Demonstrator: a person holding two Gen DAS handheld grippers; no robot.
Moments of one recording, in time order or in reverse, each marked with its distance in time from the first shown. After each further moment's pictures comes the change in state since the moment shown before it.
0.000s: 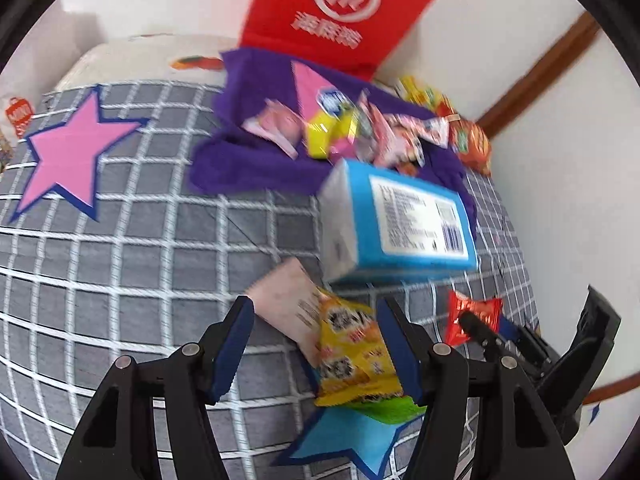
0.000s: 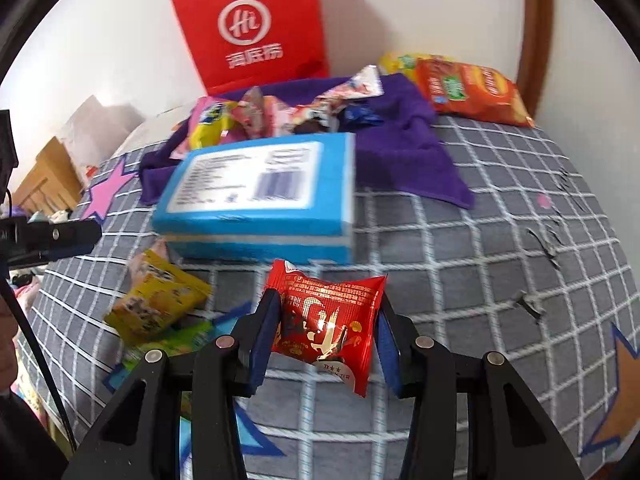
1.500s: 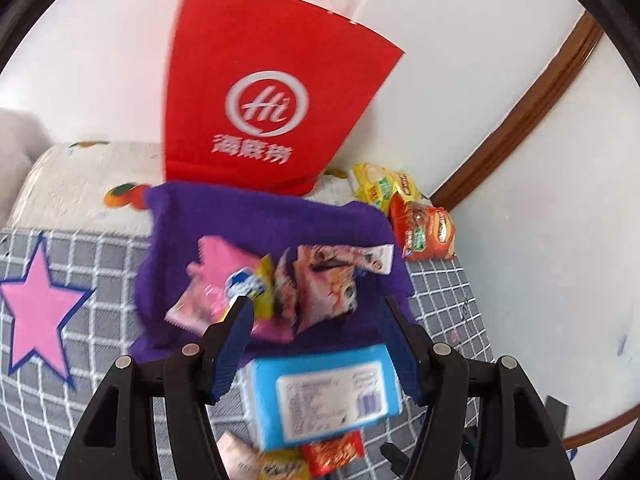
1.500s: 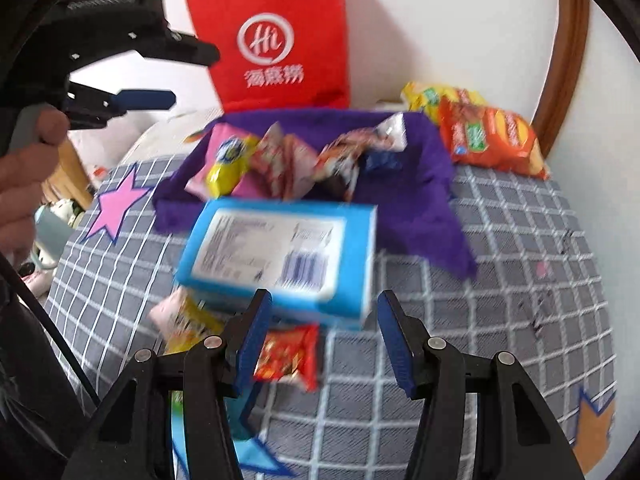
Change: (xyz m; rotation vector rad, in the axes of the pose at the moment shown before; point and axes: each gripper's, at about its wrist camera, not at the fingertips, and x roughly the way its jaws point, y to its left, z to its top) left arm -0.026 -0.059 0.128 0.045 -0.152 -0.051; right arm -0.009 0.021 0.056 -0.081 0.039 0.031
